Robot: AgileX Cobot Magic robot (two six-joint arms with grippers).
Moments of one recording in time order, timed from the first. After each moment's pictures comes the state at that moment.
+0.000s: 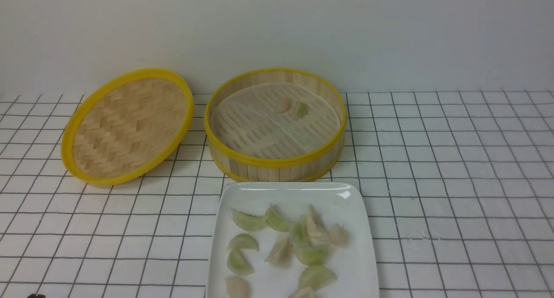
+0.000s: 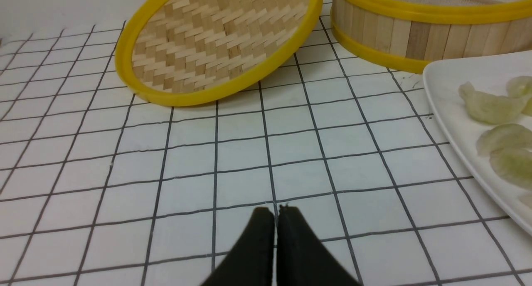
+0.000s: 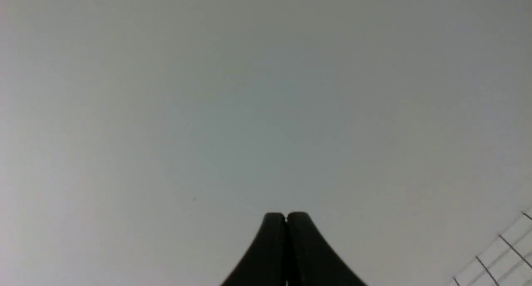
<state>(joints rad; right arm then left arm) 0.04 0.04 -0.14 0.47 -0.06 0.37 -0.05 -0.01 0.03 -0.13 0.38 0.16</state>
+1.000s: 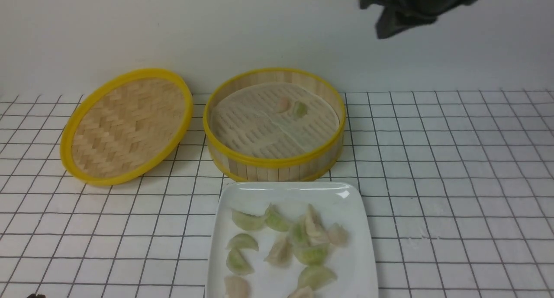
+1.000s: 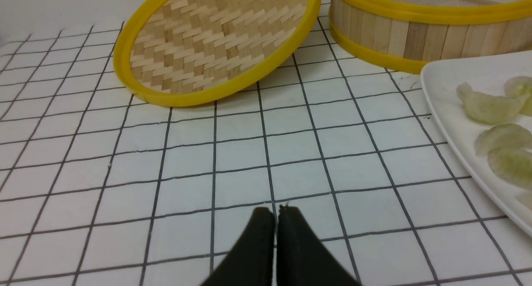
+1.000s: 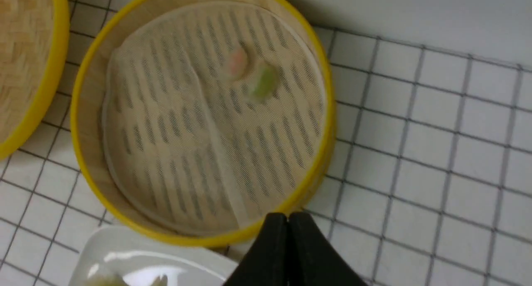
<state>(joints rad) 0.37 1.97 -2.14 0.12 1.25 0.11 -0.05 -0.01 0.03 -0.13 0.38 0.16</state>
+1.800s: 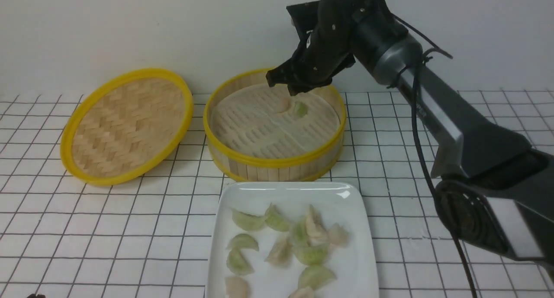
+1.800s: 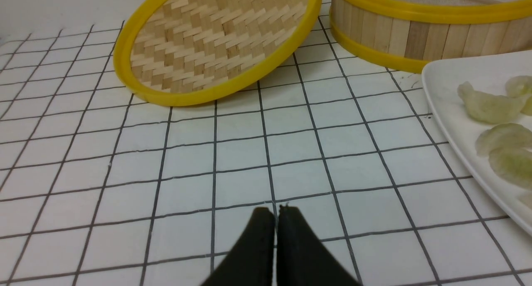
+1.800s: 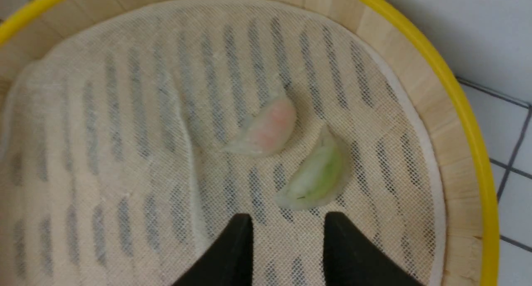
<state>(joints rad) 0.49 2.63 -2.77 -0.01 1.26 0.13 -0.05 -0.01 0.03 -0.13 0.38 0.16</state>
